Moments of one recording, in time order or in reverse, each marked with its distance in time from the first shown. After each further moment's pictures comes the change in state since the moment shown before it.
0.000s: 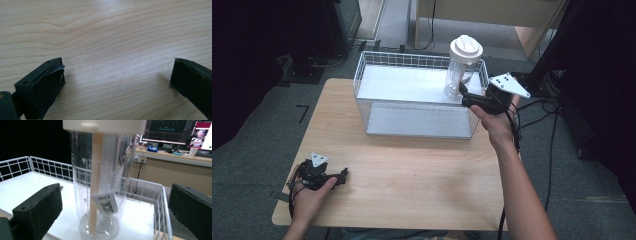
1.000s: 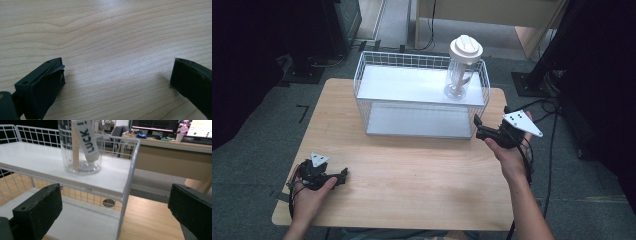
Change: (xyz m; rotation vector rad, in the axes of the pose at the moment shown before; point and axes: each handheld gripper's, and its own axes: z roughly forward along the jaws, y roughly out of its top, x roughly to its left) left arm 0.000 0.000 0.000 0.001 0.000 0.000; right arm -0.018 -0.071 -0.059 0.061 -0.076 0.004
